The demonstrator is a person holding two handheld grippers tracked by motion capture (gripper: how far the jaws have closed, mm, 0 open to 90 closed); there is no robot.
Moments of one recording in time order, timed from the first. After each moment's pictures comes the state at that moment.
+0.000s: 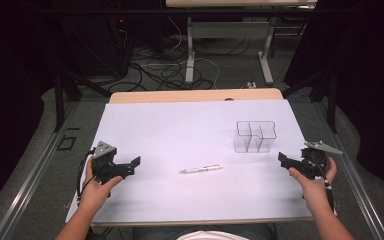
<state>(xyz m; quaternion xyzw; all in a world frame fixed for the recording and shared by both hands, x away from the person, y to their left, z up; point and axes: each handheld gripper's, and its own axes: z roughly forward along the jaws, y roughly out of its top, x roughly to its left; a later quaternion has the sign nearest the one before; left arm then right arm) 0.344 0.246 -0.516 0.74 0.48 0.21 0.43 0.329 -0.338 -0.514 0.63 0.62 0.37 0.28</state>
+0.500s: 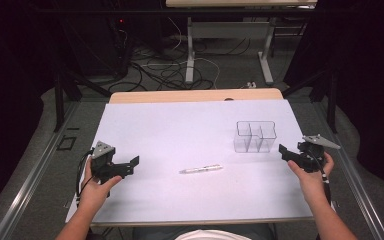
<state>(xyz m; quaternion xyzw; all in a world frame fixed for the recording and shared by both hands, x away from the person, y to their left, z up) 0.341 0.251 -0.517 0.73 0.48 0.21 0.43 0.350 -0.342 -0.512 0.60 0.63 0.39 0.30</state>
